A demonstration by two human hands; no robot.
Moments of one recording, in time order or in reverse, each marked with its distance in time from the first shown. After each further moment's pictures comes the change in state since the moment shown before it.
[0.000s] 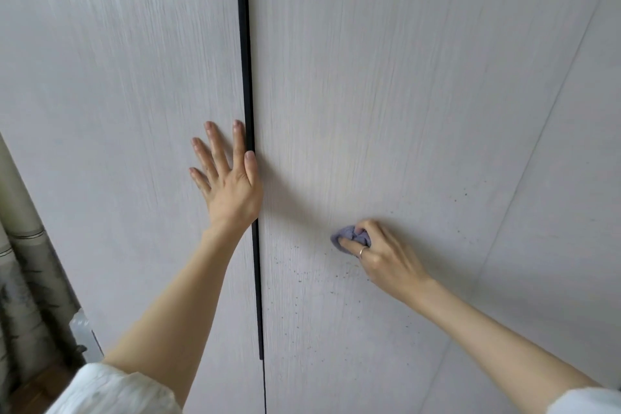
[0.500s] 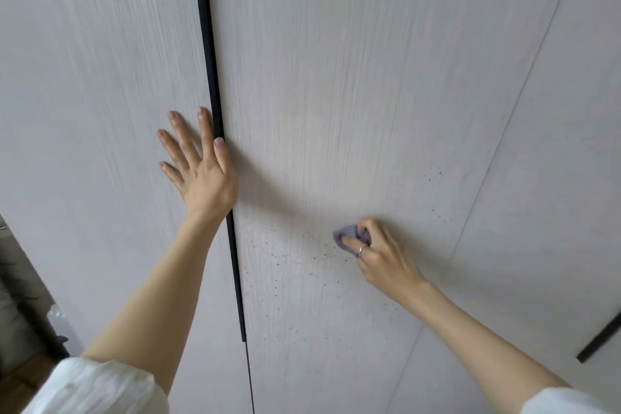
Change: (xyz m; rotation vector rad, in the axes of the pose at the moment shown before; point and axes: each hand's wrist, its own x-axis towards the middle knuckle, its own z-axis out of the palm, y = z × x) left_hand -0.008 0.002 0.011 -0.039 0.045 -0.062; right_hand -0.044 0.023 0.009 -0.060 0.047 0.064
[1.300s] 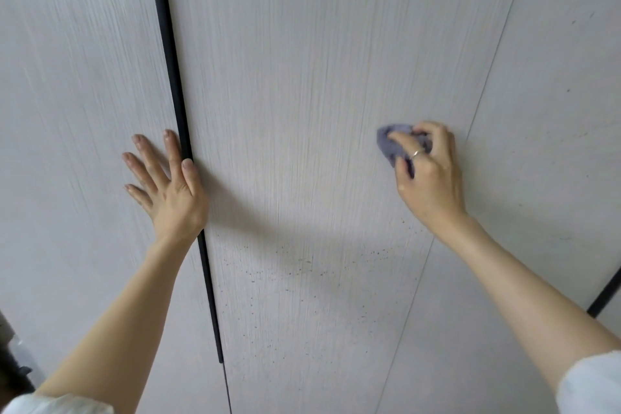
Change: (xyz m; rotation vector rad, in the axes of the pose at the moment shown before) left_hand -0.004 -0.001 0.005 -0.026 0.018 -0.013; right_hand 0.074 0.069 -0.104 -0.118 0.406 0.235
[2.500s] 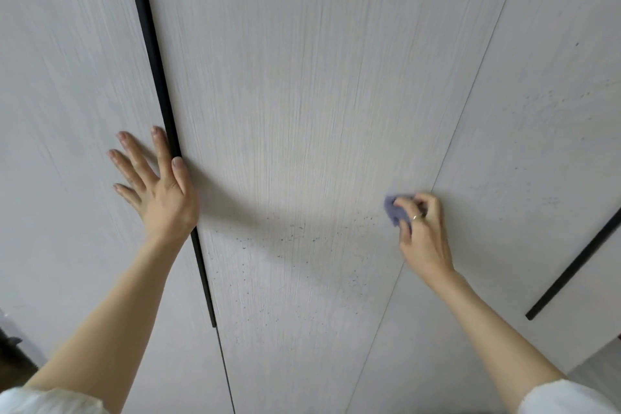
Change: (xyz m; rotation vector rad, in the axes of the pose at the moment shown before) left_hand -0.034 -0.032 0.018 0.023 -0.053 -0.027; right_hand -0.149 0.027 0.019 0.058 -0.266 0.268
